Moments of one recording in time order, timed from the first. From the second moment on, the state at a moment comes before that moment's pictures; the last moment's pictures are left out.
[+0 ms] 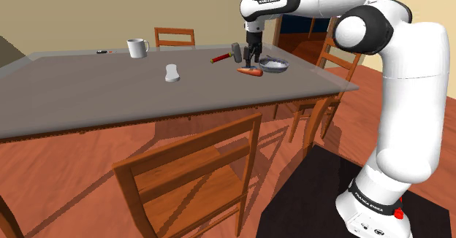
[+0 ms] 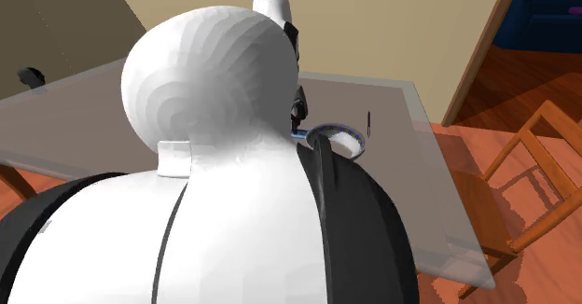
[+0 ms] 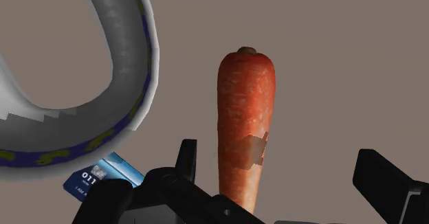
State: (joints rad) arm -0.08 0.38 -0.20 -1.35 0.05 1.69 -0.44
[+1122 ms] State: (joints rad) arm -0.09 0.47 -0.20 -1.33 0.06 1.76 -0.45
